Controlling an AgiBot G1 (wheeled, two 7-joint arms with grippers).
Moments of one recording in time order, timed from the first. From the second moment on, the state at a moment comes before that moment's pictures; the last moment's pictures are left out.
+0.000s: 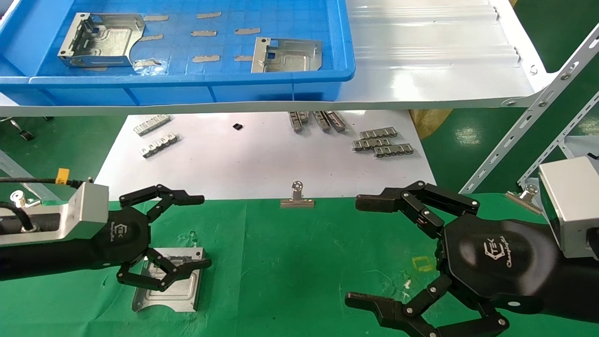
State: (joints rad) left arm -1.39 0.73 0.64 -0.65 0.90 1.56 0.35; right arm 1.10 -0.58 -0.37 1.26 -0.67 -1.46 0.14
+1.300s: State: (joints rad) left arm -1.07 0.61 0.27 -1.29 0.73 1.49 -0.19; right arm 1.09 -0.58 -0.37 1.26 -0.66 -1.46 0.14
